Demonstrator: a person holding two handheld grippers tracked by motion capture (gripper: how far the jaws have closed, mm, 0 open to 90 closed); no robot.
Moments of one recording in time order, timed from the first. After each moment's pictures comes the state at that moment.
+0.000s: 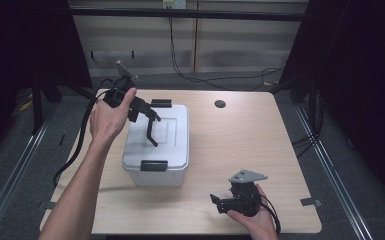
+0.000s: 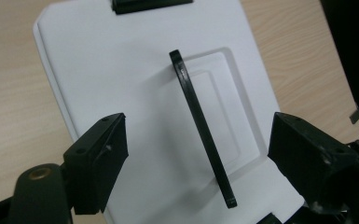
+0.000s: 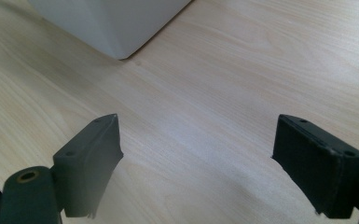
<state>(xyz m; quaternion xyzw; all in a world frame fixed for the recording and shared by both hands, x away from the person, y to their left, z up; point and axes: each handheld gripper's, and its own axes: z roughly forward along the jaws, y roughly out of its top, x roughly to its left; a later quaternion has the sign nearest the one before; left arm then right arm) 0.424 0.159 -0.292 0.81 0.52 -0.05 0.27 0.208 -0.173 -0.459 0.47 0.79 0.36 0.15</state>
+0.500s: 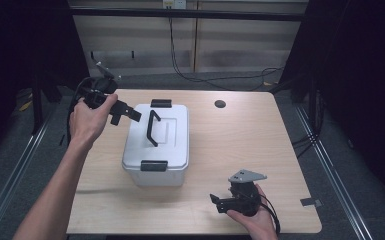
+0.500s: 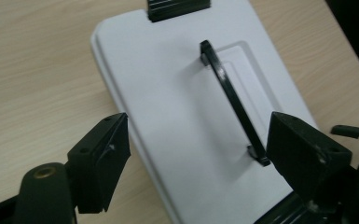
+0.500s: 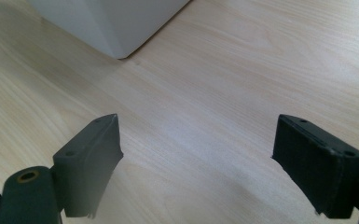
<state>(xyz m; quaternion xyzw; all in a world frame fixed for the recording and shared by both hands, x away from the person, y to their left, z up) 0.406 0.196 -0.285 0.82 0.49 0.01 0.29 0.209 -0.172 -0.460 0.47 0.79 0.36 0.15</state>
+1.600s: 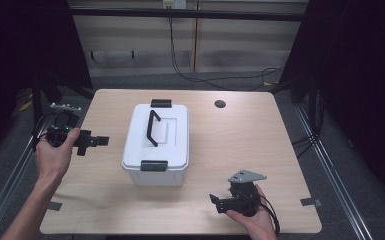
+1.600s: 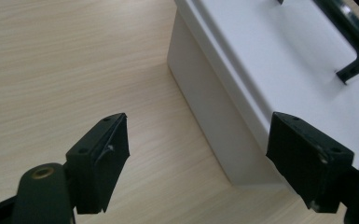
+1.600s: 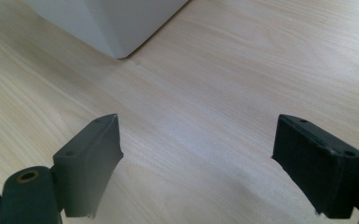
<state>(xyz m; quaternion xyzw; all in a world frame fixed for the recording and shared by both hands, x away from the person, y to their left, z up) 0.348 0.287 -0.345 0.80 0.48 0.07 0.35 0.209 -0.171 -0.460 0.48 0.79 0.35 0.15</state>
